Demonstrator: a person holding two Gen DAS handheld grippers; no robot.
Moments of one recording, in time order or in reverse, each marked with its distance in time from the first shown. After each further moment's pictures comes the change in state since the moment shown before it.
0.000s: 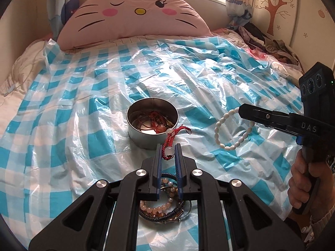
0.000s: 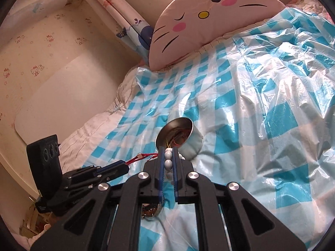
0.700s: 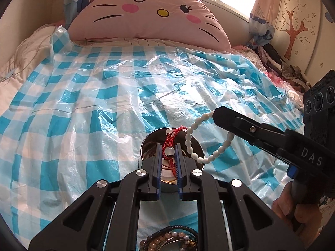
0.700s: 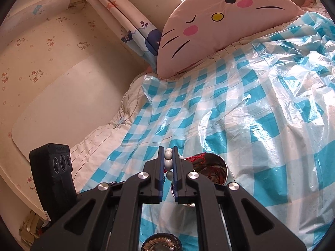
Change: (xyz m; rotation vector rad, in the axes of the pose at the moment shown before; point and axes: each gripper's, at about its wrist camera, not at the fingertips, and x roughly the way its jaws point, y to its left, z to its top) left arm 0.062 0.041 0.047 -0.163 -0.031 0.004; right arm 0.092 0.024 0.047 -0.012 -0.038 0.037
